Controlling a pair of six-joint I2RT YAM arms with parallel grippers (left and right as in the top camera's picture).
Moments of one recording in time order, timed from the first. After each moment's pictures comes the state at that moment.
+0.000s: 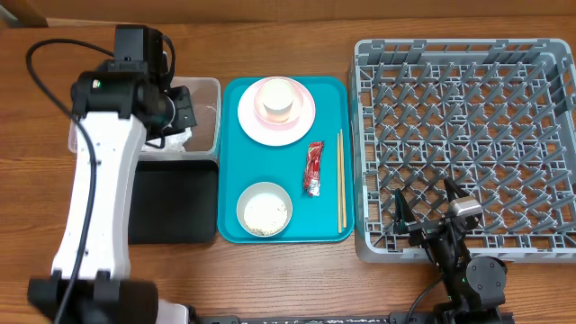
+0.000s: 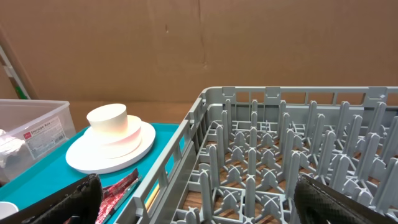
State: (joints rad) left arm -0.01 1.67 1.70 -1.27 -0.03 -0.30; right arm 0.16 0.01 0.02 -0.03 -0.09 0.09
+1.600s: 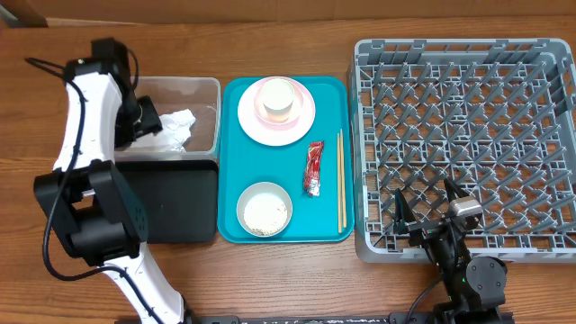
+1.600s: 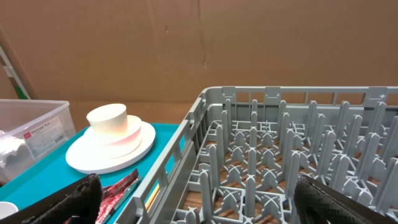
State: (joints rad) left arm 0.21 2.07 1.85 -1.28 -0.06 -0.26; right arm 0.16 0.01 0.02 -0.03 -0.09 0.09
